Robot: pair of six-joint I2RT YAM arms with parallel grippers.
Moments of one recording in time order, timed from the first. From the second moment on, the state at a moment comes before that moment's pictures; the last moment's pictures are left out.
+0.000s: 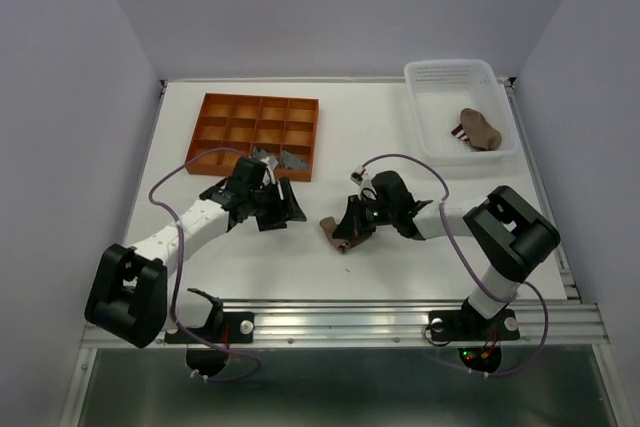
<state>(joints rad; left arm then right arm) -0.43 1.27 0.72 -0.39 0.31 -0.69 0.67 1.68 0.68 0.33 -0.55 0.62</state>
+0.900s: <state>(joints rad) -0.61 1.61 0.83 -0.15 0.35 -0.74 0.57 1.80 0.62 0.56 -0.75 0.74</state>
